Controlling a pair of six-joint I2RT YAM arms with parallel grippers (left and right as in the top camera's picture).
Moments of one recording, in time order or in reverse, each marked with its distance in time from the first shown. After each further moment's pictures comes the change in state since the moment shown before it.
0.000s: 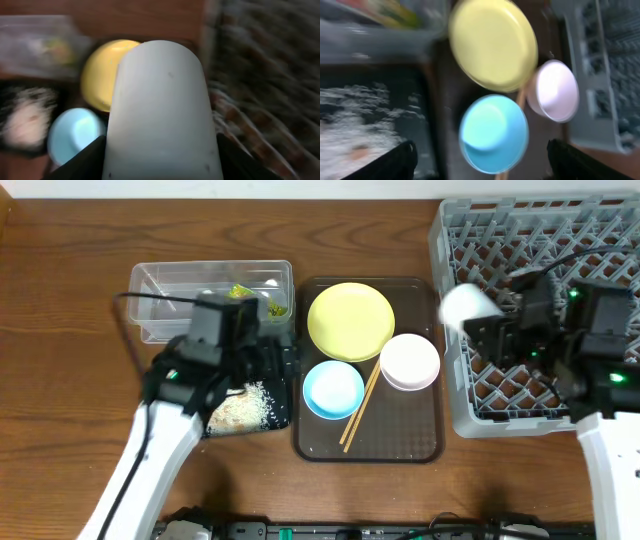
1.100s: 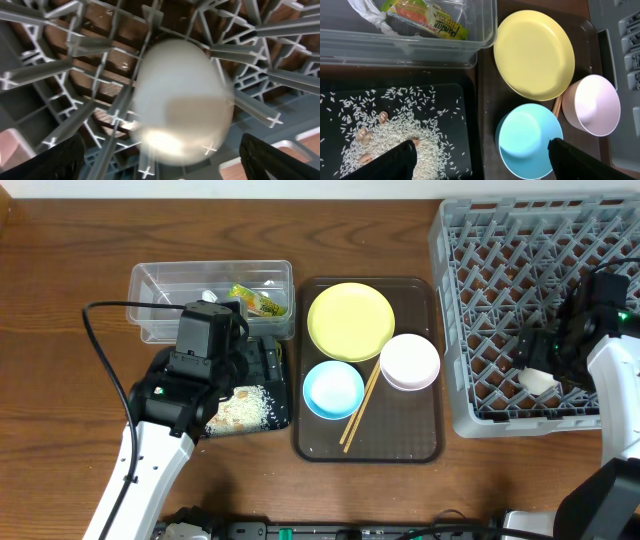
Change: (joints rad) left arm 0.005 -0.055 0.000 -0.055 -0.174 0.018; right arm -0.193 0.369 0.031 -0.172 0.431 0.145
